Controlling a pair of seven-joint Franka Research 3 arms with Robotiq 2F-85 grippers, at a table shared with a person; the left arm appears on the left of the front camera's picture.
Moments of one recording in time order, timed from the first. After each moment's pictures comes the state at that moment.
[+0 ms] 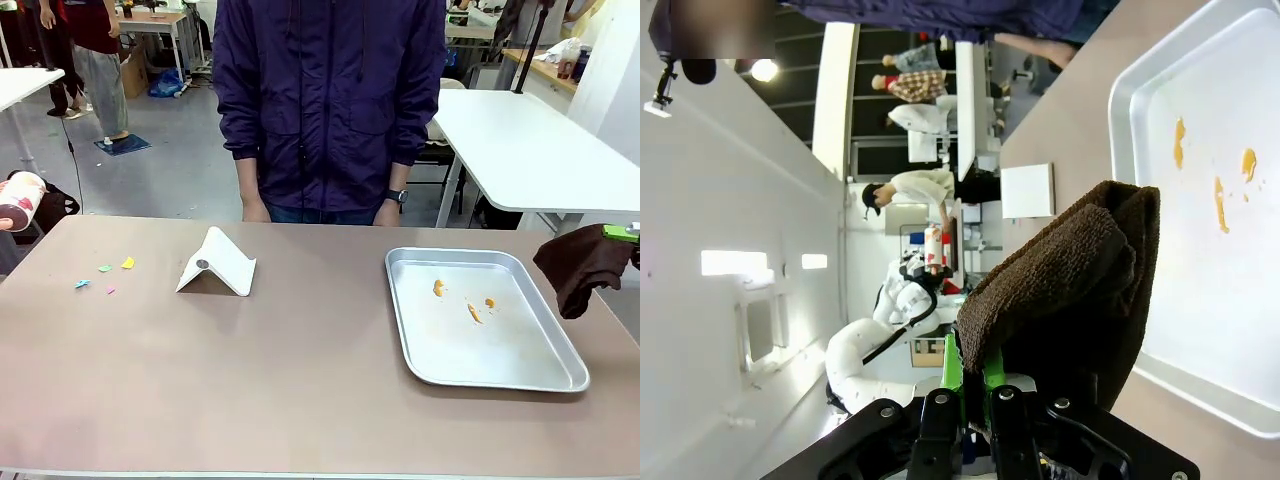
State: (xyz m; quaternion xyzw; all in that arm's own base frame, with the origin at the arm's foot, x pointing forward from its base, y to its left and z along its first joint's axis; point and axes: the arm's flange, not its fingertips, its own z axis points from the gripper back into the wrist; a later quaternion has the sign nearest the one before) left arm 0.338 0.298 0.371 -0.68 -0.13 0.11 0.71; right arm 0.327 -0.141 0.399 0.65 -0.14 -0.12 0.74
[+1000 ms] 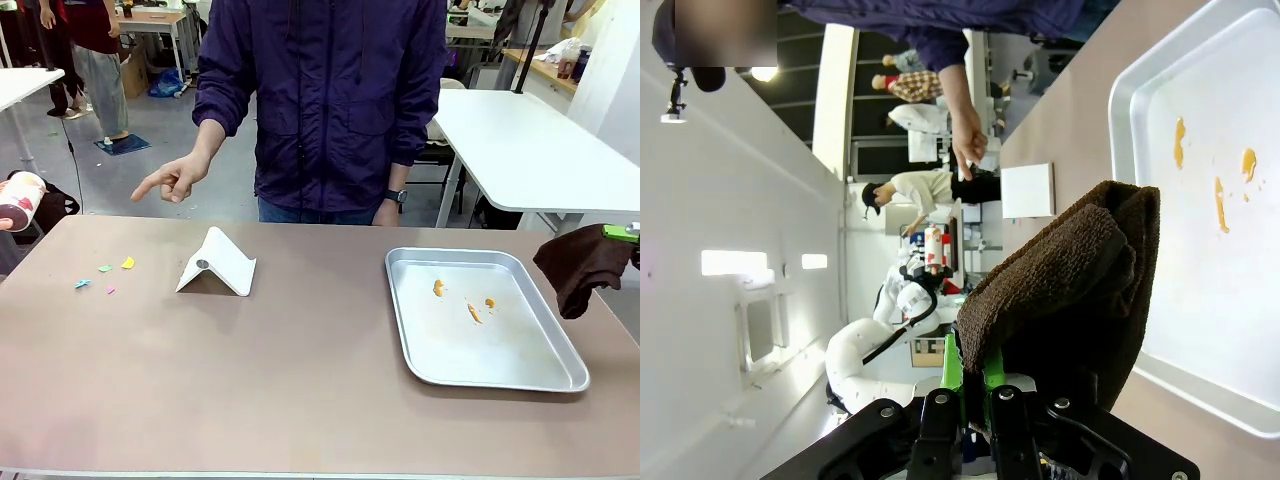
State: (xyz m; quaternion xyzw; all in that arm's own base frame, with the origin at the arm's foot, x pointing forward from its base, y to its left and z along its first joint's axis) left arm 0.338 0.298 0.371 -0.68 -0.13 0.11 0.71; right arm 0.327 -0.141 0.399 0.65 -0.14 -0.12 0.74
